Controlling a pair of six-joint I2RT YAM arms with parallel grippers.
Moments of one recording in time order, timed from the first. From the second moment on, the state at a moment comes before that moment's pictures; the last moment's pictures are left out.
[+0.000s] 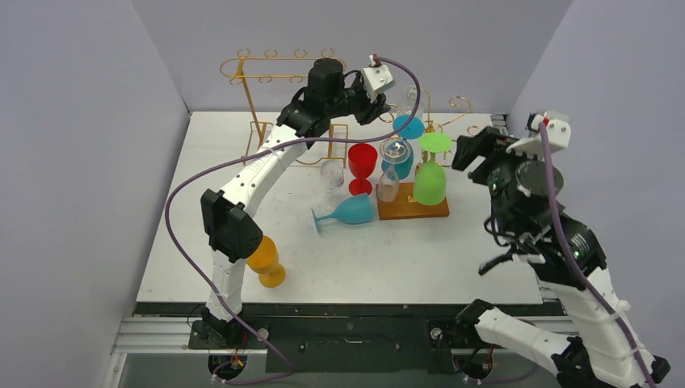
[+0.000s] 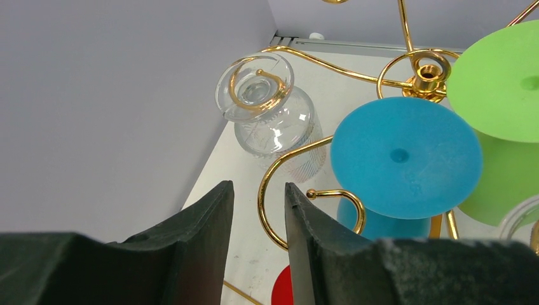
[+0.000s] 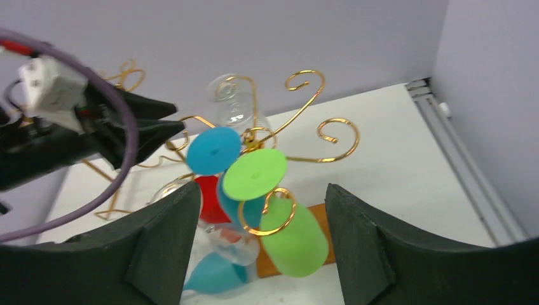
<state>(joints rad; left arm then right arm) -0.61 2.08 2.23 -0.34 0.48 0.37 0.77 0.85 1.43 -0.66 0.75 0.36</state>
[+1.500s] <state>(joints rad) -0.61 2.07 2.22 -0.34 0.48 0.40 0.30 1.52 1.89 -1.00 -0.01 0.09</state>
